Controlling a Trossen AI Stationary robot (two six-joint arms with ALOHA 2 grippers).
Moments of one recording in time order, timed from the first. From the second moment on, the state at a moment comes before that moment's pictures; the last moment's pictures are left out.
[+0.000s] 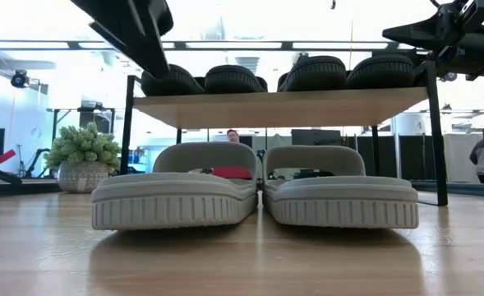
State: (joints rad) left arm -0.57 1.74 1.33 -0.59 -0.26 -0.52; right arm -0.02 0.33 0.01 0.53 0.08 0.30
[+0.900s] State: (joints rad) left arm -0.64 2.02 1.34 -0.31 -0.19 -0.62; right arm -0.02 0.33 0.01 0.53 0.08 0.30
